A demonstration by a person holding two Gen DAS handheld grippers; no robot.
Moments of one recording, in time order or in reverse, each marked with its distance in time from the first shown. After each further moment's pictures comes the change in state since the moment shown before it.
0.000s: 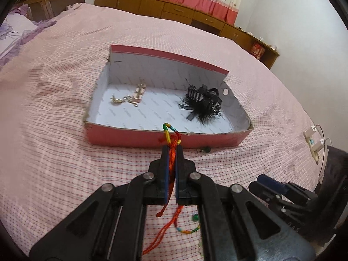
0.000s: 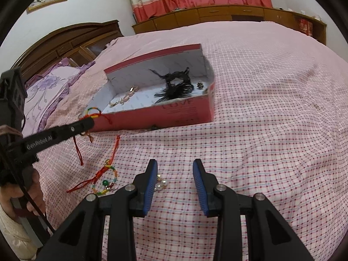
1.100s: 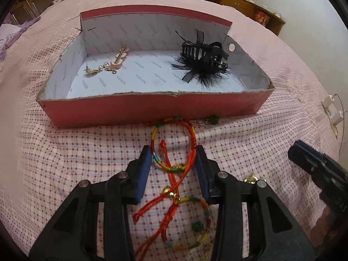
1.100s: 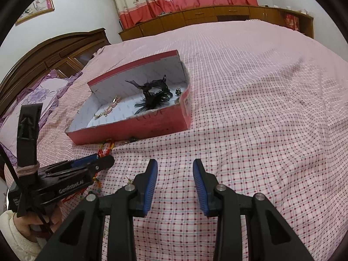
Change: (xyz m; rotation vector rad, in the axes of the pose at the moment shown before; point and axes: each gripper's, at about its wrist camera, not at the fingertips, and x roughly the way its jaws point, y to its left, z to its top) left arm 0.072 -0.029 -0.021 0.097 0.182 0.073; right arm -0.004 -0.033 0.006 0.080 -0.033 -0.051
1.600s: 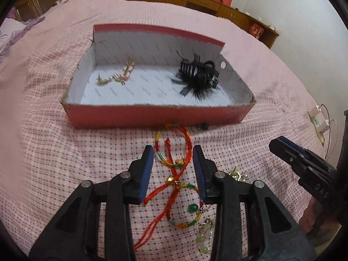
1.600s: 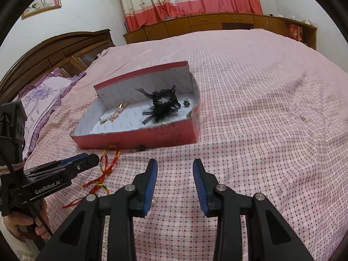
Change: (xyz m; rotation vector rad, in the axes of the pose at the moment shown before) left arm -0.043 0.017 -0.002 -0.030 -0.046 -0.073; right arm -0.007 0.019 0.011 -0.047 -0.034 -0.013
